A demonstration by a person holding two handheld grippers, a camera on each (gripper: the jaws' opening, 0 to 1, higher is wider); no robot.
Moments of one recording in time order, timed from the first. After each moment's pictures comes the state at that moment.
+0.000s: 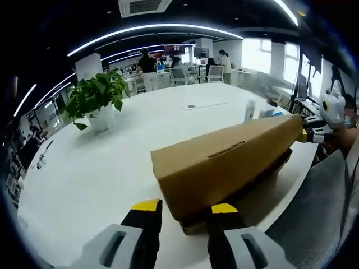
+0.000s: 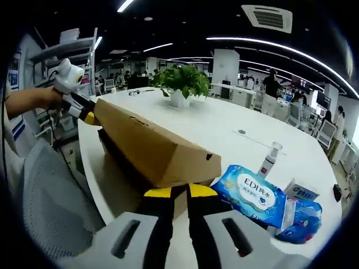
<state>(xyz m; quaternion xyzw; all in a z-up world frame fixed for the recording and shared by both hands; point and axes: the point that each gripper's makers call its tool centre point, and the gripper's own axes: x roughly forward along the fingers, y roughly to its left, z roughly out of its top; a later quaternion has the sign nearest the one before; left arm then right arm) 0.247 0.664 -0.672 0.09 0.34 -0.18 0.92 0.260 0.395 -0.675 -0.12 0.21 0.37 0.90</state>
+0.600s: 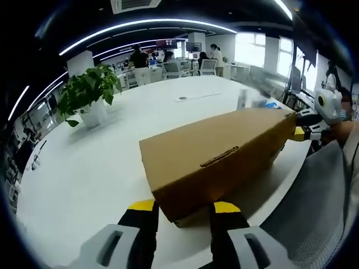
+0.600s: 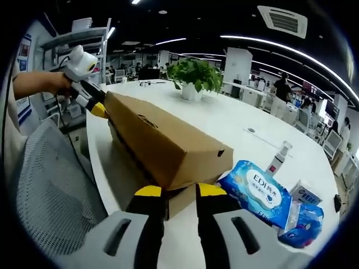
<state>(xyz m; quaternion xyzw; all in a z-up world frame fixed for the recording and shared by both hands) 0.236 0.656 -0.691 0.10 0.36 -0.20 0.91 0.246 0.400 -0.692 -0.16 0.22 0.40 0.88</state>
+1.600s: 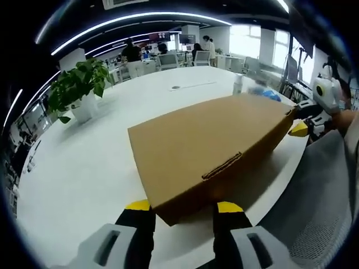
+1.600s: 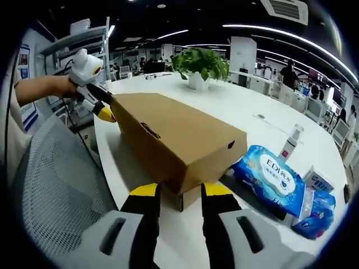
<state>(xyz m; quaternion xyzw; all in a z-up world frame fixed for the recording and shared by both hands) 0.232 0.648 -0.717 0.11 0.38 -0.22 0.89 0.234 0.401 -0.712 -0.13 0.26 0.42 0.86</state>
